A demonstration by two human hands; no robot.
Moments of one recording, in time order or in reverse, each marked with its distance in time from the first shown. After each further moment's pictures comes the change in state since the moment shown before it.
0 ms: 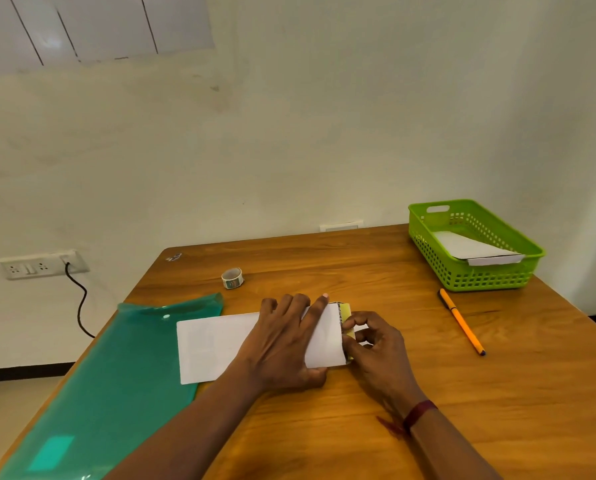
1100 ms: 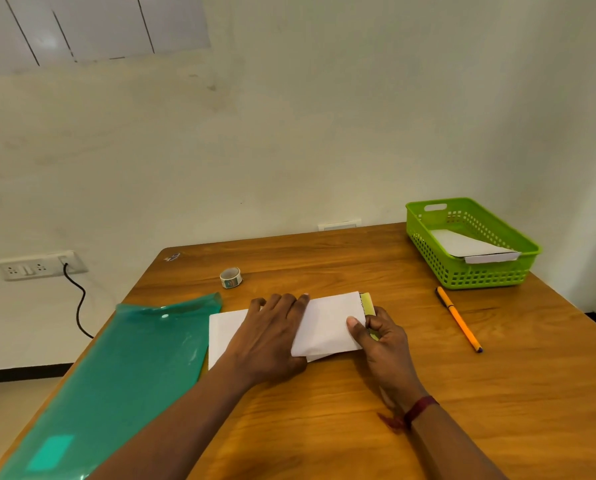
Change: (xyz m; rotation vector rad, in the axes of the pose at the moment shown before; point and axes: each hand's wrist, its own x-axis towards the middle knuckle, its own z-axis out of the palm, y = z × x) left_hand 0.001 -0.016 0.004 -0.047 -0.055 -0.046; right_hand 0.003 -0.003 -0.003 0.181 0.021 0.087
